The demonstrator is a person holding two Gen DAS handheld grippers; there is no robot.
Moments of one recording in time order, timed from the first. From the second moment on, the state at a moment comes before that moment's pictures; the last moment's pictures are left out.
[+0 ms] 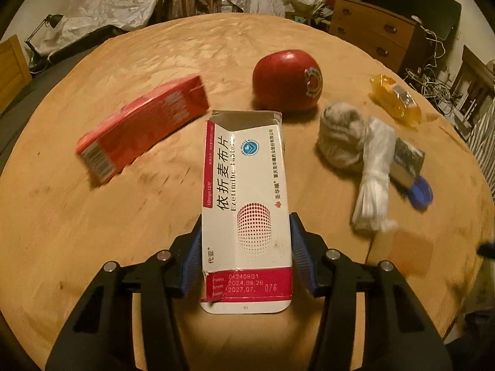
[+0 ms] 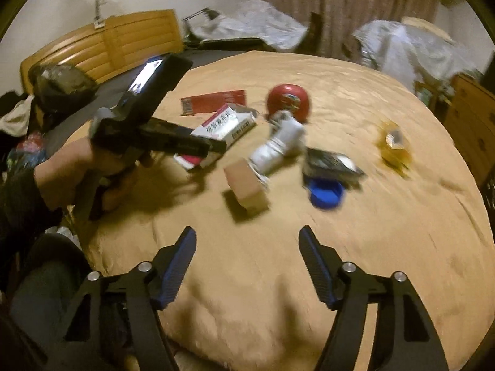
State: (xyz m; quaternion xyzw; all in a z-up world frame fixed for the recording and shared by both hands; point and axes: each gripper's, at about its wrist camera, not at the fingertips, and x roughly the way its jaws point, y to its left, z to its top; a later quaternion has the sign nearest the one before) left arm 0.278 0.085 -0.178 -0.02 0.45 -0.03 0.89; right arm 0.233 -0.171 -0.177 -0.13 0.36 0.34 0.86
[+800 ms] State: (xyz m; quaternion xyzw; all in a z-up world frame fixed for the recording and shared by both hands) left arm 0.249 0.091 -0.185 -0.04 0.44 -0.02 0.90; right arm 0.253 -0.142 -0.210 -0.11 0.40 0.32 0.85
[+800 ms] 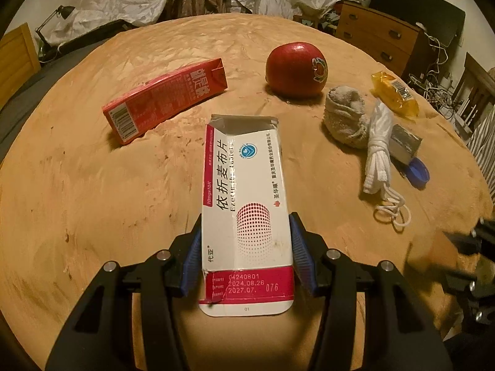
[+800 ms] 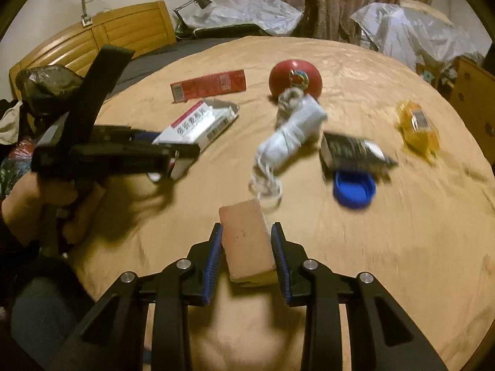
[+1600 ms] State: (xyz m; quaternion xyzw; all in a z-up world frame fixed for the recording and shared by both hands) left arm 0.179 0.050 -0.125 -0.03 0.36 0.01 0.93; right arm 0.220 -0.178 -0.158 -0.03 0.32 0.22 0.92
